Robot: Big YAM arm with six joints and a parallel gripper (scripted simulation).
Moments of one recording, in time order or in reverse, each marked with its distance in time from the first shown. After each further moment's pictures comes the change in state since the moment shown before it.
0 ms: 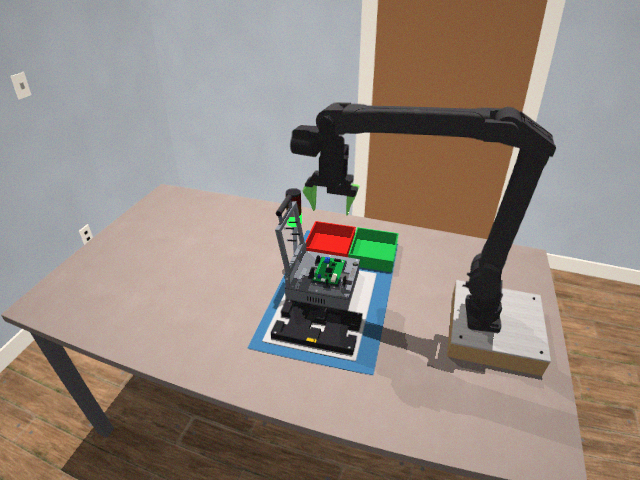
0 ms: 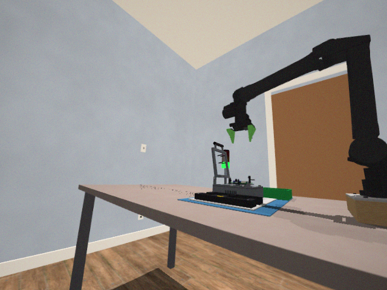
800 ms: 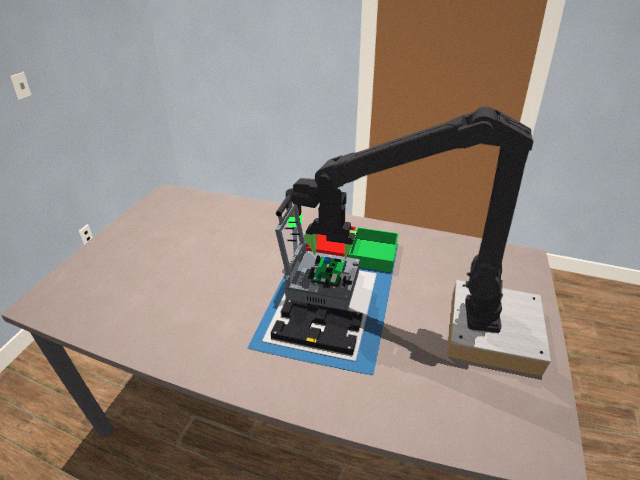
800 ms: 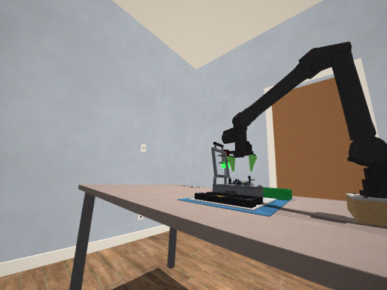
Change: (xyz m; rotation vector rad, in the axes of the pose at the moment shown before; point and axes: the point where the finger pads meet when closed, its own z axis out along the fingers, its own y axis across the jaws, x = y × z) arm 0.000 -0.002 0.144 0.020 0.003 0.000
